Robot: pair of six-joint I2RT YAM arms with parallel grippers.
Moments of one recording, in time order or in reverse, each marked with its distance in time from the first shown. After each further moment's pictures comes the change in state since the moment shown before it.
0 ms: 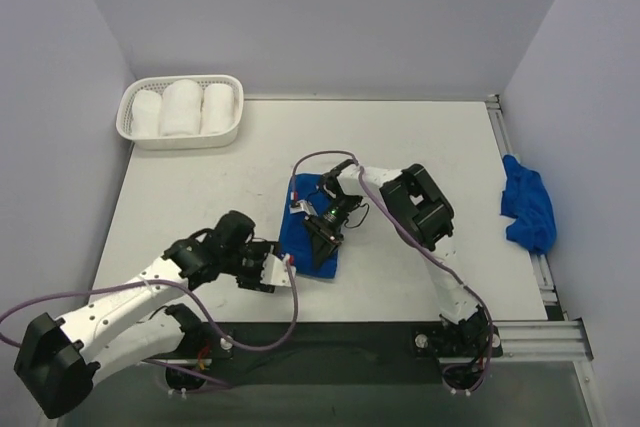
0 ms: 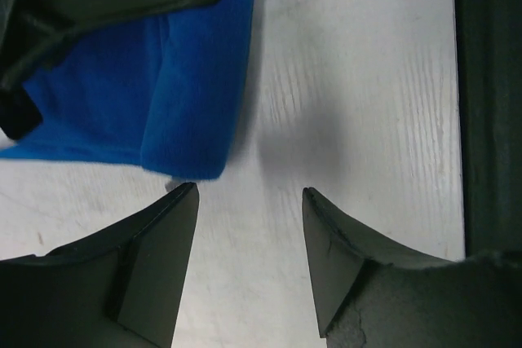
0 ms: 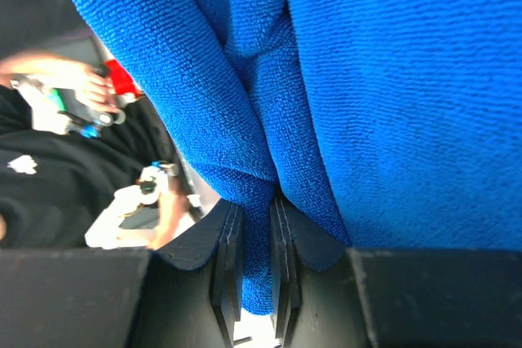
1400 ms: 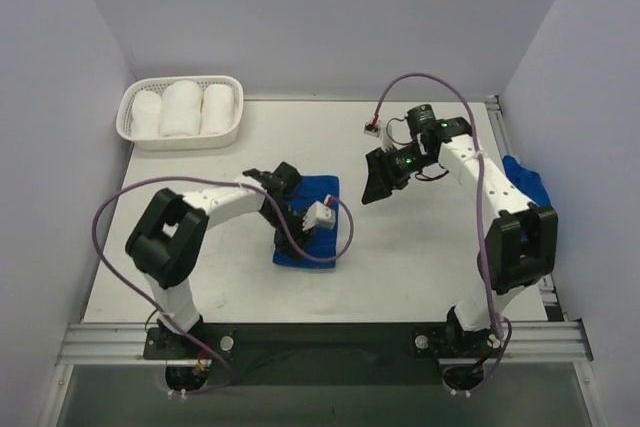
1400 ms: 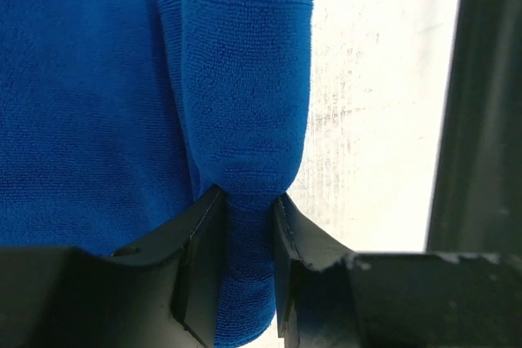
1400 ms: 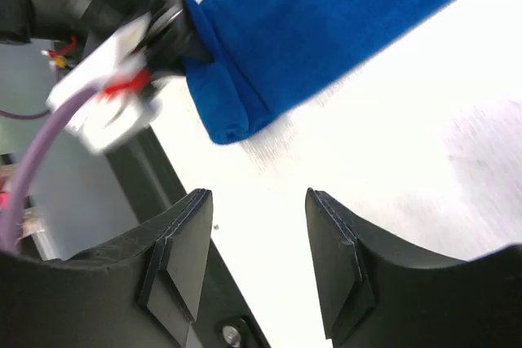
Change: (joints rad) left arm 0.008 0.832 0.509 -0.097 0.183 -0.158; right arm -0.385 -0.541 -0.042 0.051 0.231 0.033
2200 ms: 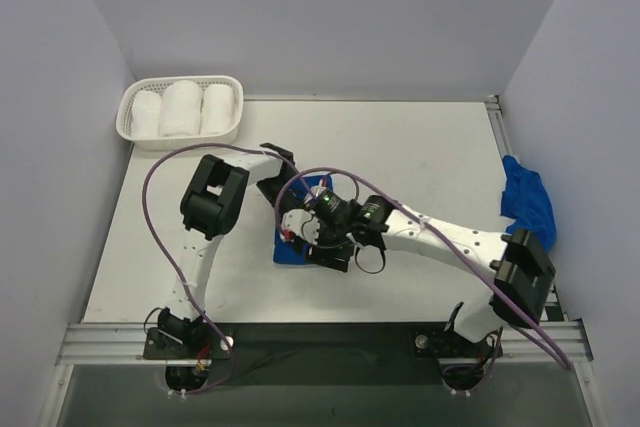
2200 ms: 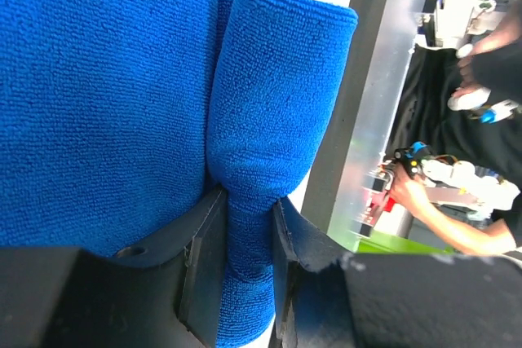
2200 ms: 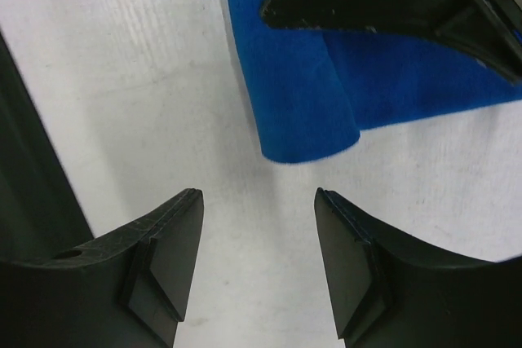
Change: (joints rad) left arm 0.172 0.603 0.566 -0.673 0.306 0.021; right arm 0.697 -0.285 -0.364 0.288 0.695 -0.087
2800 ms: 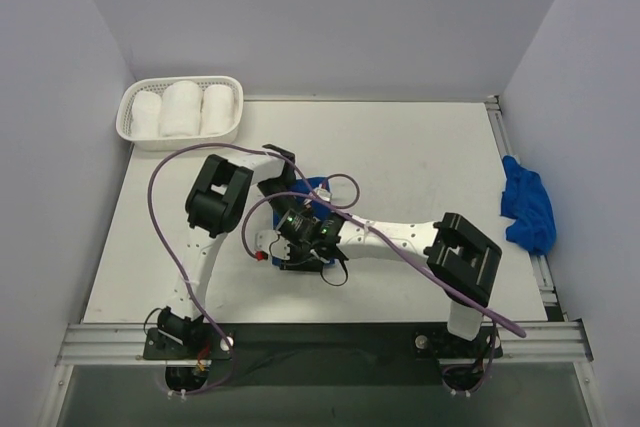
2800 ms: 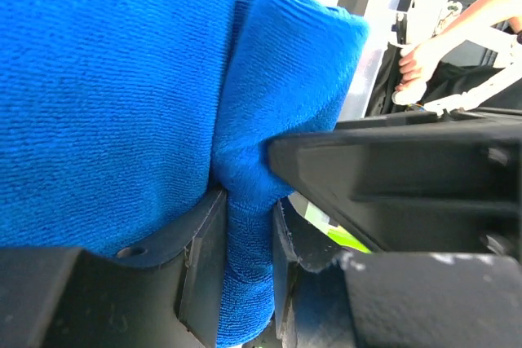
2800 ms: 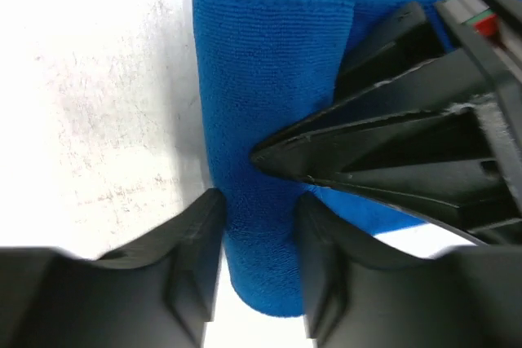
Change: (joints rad) left arm 0.004 0.068 0.056 -0.096 0.002 -0.008; right arm 0.130 0.328 0.053 0.244 0.173 -0.098
